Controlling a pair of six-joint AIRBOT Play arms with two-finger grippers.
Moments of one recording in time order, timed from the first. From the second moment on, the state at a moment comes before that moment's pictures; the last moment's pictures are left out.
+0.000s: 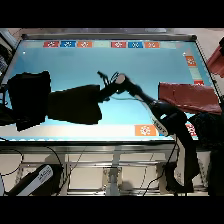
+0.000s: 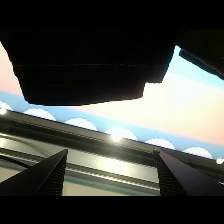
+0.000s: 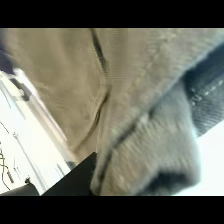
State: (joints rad) left arm 0.48 -1.06 1.01 1.61 -1.35 -1.29; right arm 0.50 -2.09 1.93 -0.64 1.16 1.45
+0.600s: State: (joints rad) left arm 0.47 -1.06 1.01 1.60 -1.33 -1.29; right arm -0.11 -1.85 2.09 -0.91 1.62 1.51
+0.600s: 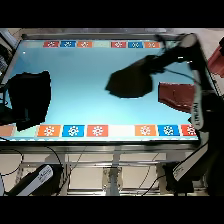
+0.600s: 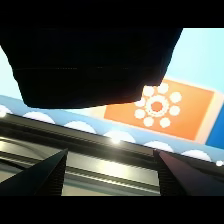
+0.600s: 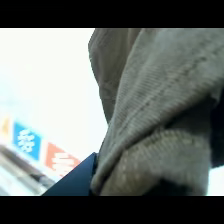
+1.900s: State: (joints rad) left arm 0.47 -1.06 1.01 1.58 -1.31 -1.29; right arm -0.69 -1.83 2.07 -1.47 1.55 1.55
